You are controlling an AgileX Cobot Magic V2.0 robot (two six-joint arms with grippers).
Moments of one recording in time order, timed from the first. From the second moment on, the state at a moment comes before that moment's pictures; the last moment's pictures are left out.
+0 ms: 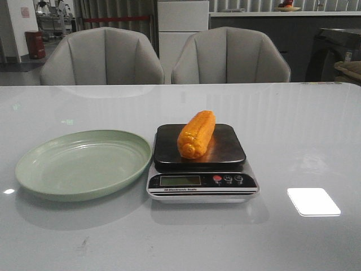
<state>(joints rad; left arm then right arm) -0.63 -0.01 -0.41 -0.01 0.75 -0.06 0.31 0.69 -0.62 0.16 0.61 0.04</state>
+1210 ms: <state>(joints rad) -0.63 -0.01 -0.41 -0.01 0.76 -0.06 0.56 1.88 -1.61 0.02 0.99 0.63</state>
